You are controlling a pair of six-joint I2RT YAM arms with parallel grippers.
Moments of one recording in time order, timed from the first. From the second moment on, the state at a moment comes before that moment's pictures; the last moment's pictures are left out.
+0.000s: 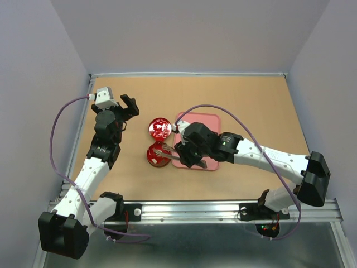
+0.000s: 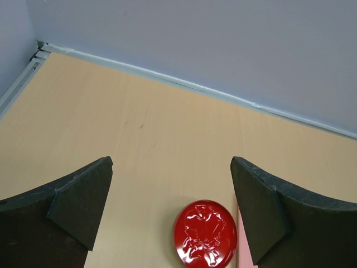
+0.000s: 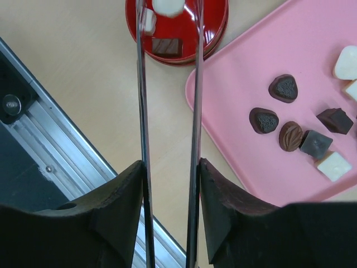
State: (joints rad) left arm -0.25 0.93 0.70 0.20 -0.29 -0.33; right arm 1.05 1.43 1.19 -0.59 0.03 0.24
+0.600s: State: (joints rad) left arm -0.25 0.93 0.70 0.20 -0.29 -0.33; right arm 1.05 1.42 1.20 -0.57 0.15 0.26
